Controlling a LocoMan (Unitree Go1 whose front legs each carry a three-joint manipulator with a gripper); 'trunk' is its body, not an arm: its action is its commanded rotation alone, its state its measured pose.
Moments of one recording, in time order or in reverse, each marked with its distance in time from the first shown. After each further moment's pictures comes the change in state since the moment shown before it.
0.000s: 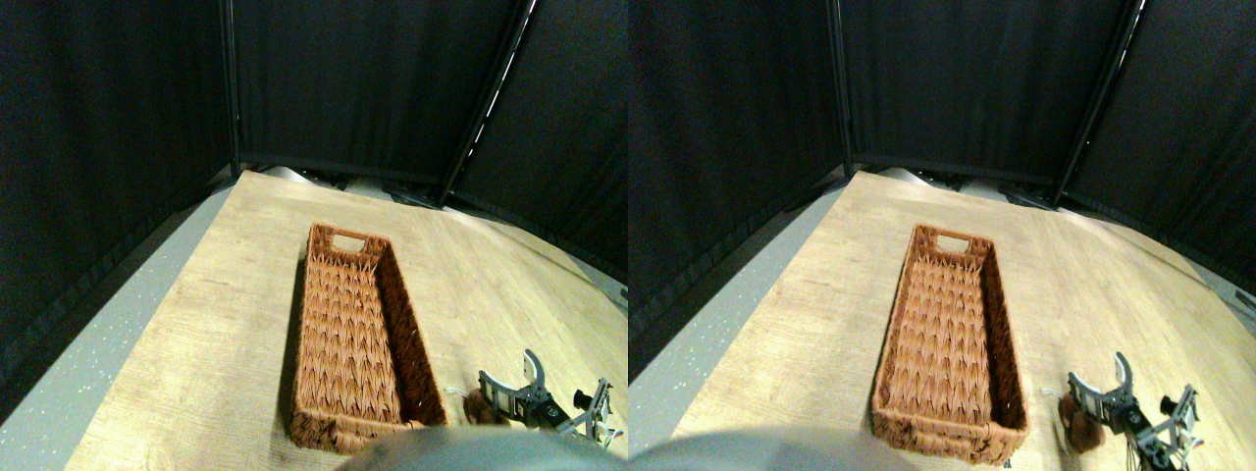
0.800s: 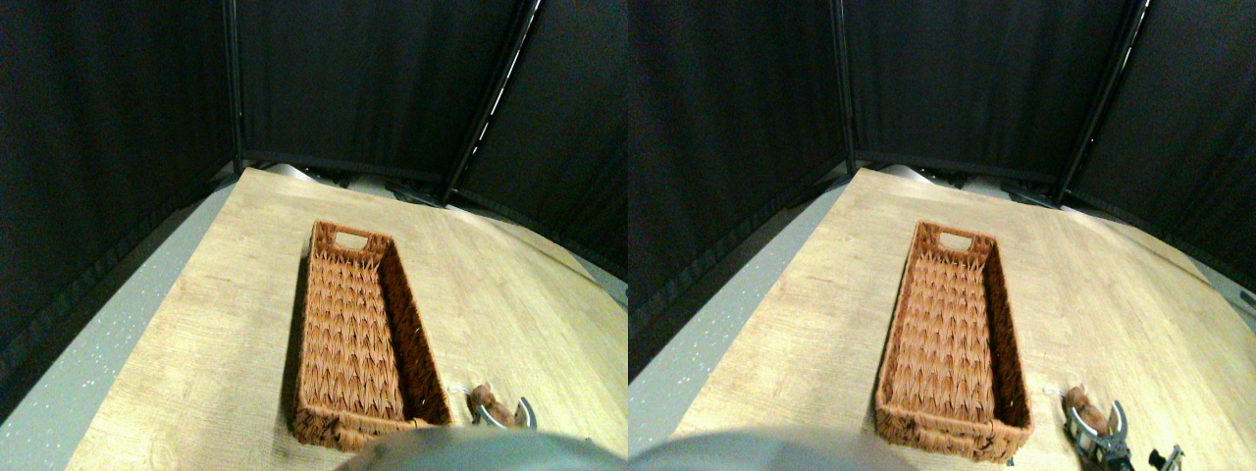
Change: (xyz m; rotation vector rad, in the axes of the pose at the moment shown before) right arm -0.003 -0.066 -0.009 0.257 -0.037 0.051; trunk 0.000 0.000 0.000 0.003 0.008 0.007
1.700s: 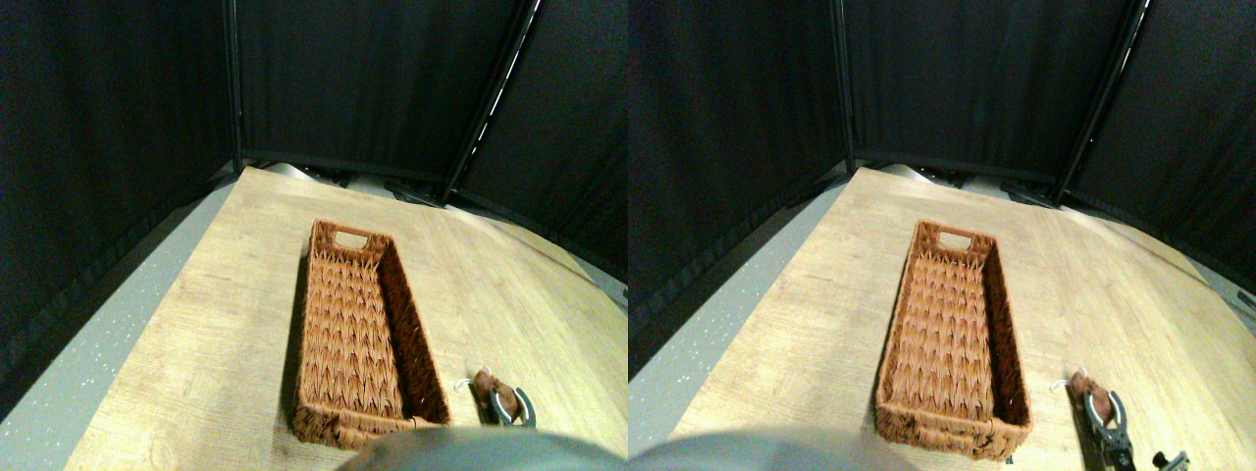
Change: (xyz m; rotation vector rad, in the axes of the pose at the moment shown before) right arm 0.008 -0.002 0.019 -0.259 -0.226 0.014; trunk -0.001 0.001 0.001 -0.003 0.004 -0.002
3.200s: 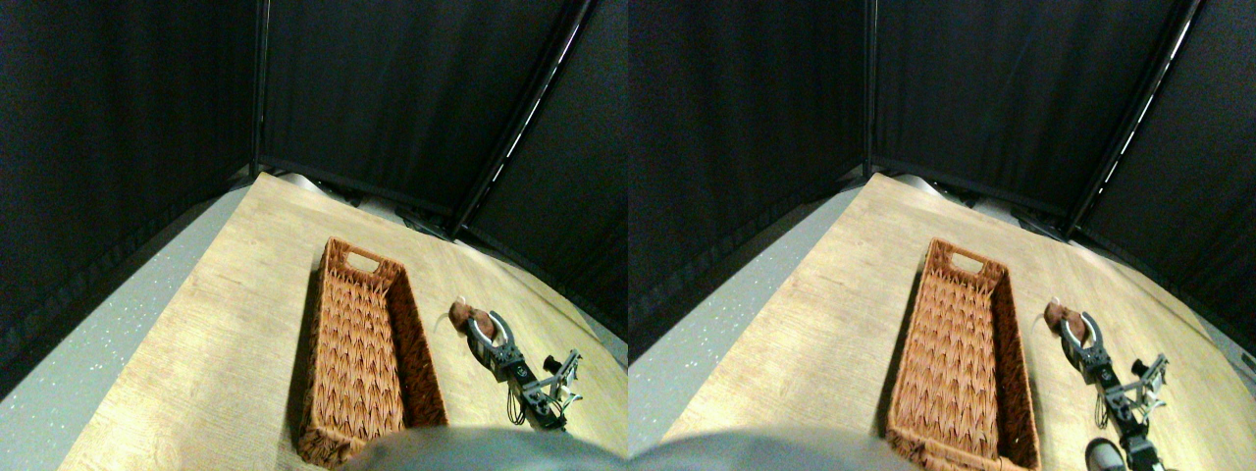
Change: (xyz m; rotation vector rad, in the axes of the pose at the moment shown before) right arm 0.043 0.158 -0.038 -0.058 0.259 0.257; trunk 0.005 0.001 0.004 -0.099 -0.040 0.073
